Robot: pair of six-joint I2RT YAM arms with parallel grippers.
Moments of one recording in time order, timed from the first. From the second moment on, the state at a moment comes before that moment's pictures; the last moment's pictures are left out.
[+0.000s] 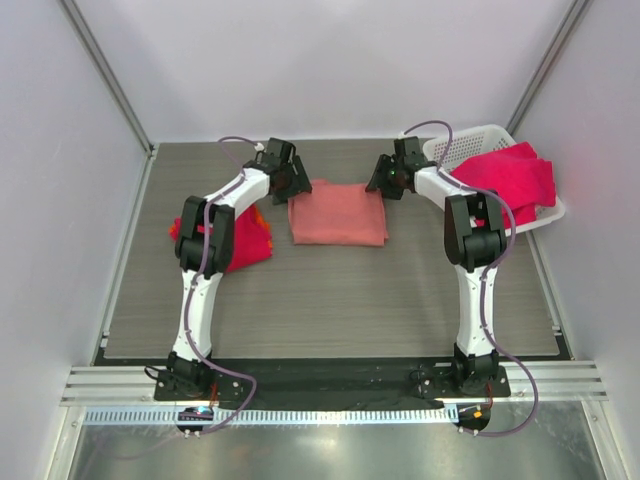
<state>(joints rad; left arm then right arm) -0.36 2.31 1.86 -0.44 0.01 -0.67 0.20 2.26 1.71 -0.30 -0.17 0.52</state>
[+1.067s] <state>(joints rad) -0.37 2.13 1.57 -0.25 0.05 -0.68 0.26 2.14 1.47 -0.11 -0.16 0.51</state>
